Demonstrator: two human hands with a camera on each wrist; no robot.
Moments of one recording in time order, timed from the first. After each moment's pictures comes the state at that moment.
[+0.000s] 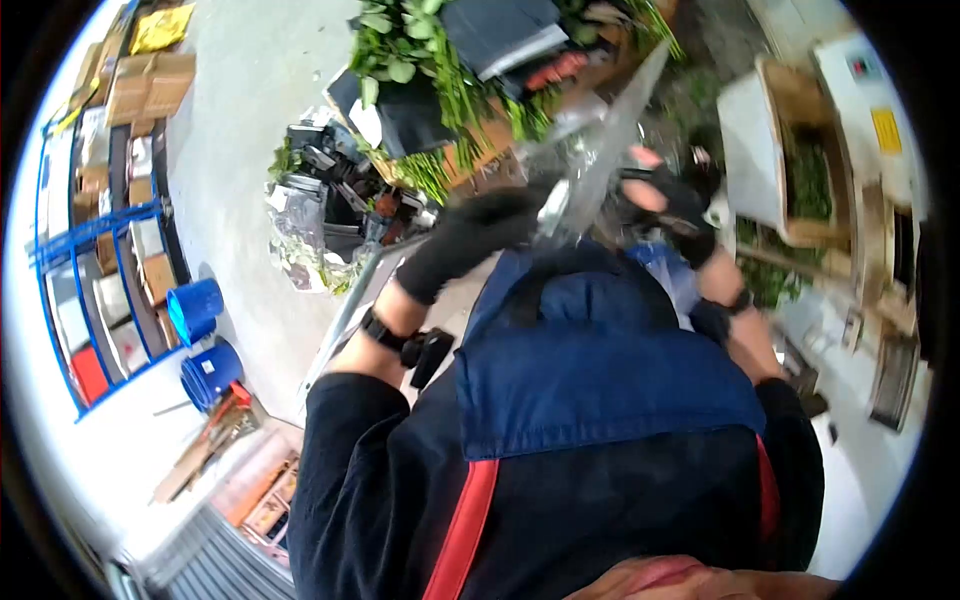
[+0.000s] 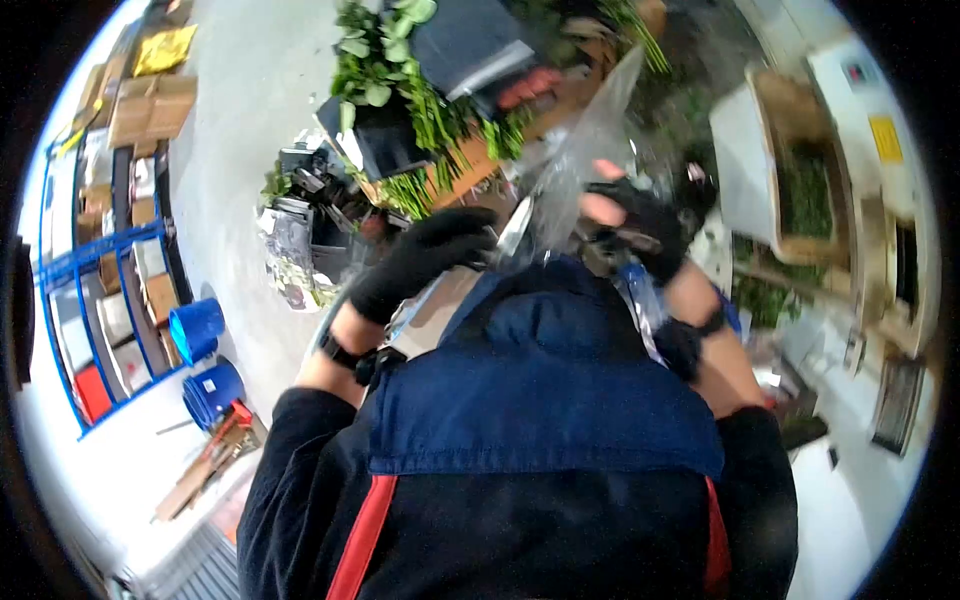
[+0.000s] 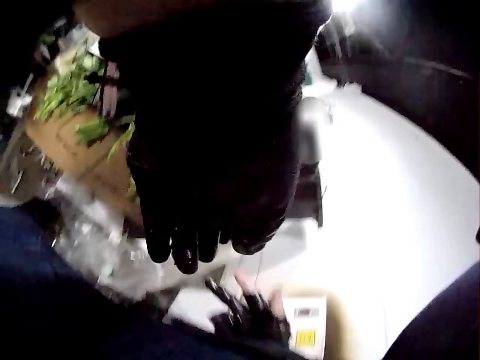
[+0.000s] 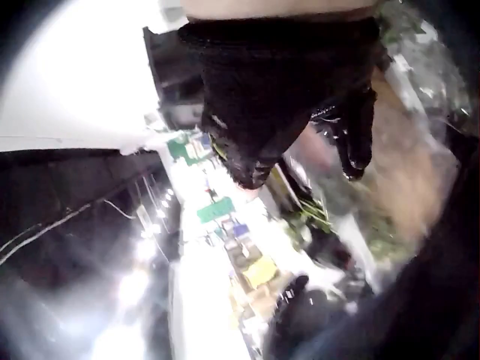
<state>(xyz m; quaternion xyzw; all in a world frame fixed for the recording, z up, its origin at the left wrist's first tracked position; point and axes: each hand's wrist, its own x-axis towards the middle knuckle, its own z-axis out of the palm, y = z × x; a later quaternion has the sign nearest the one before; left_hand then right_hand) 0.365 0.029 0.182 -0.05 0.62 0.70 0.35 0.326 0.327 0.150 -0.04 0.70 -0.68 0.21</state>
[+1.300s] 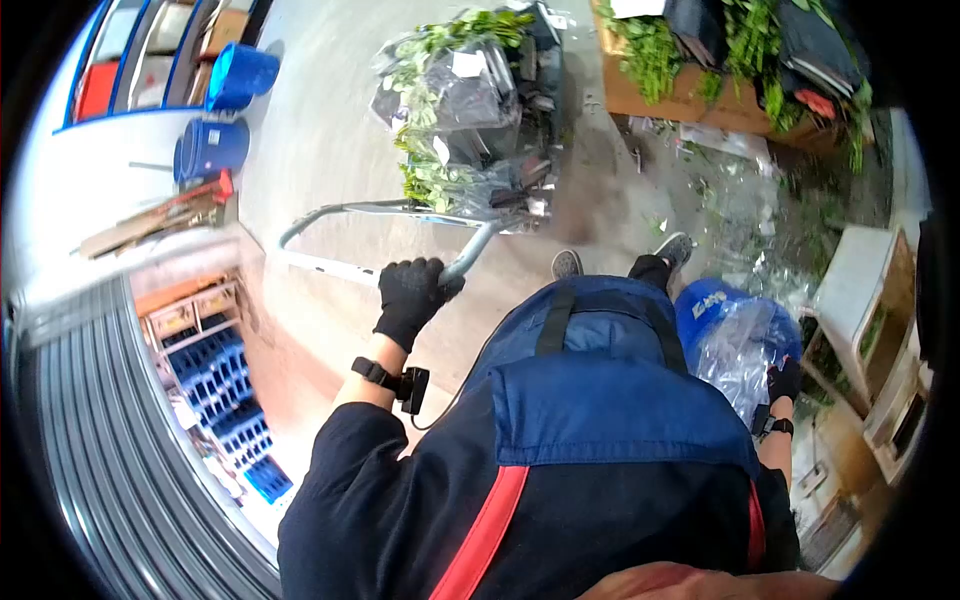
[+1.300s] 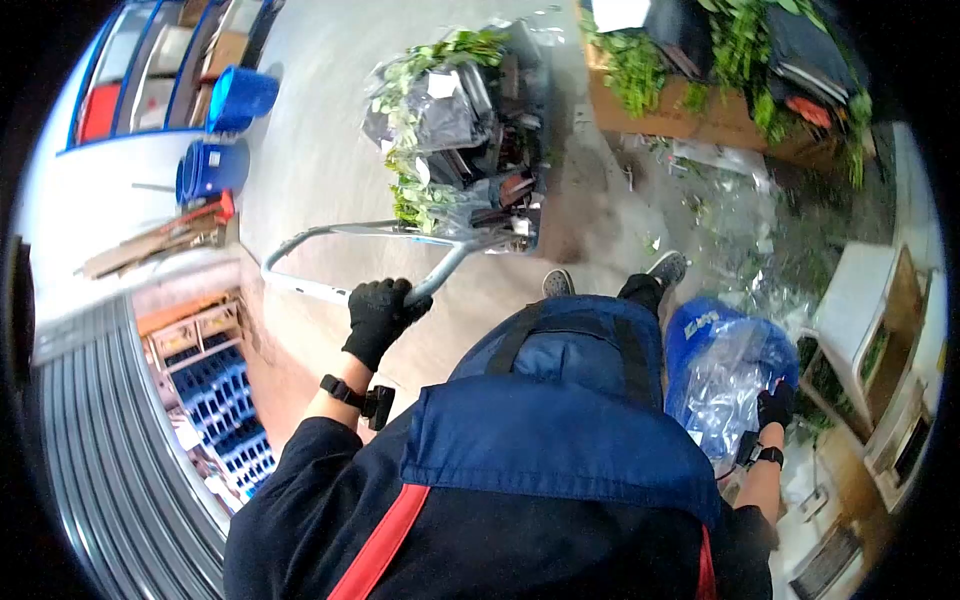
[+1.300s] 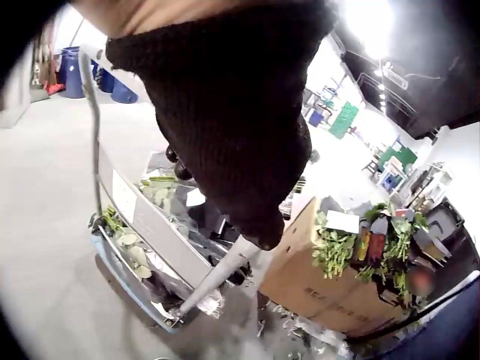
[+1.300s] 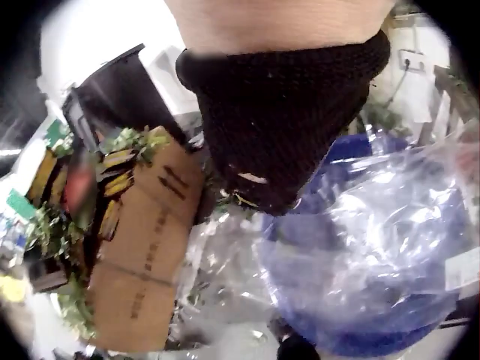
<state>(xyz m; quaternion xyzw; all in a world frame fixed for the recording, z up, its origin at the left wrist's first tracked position) 0.941 -0.215 0.194 -0.22 0.96 -0.05 0.14 0.632 0.496 -0.013 -0.04 0.95 0.09 0.28</state>
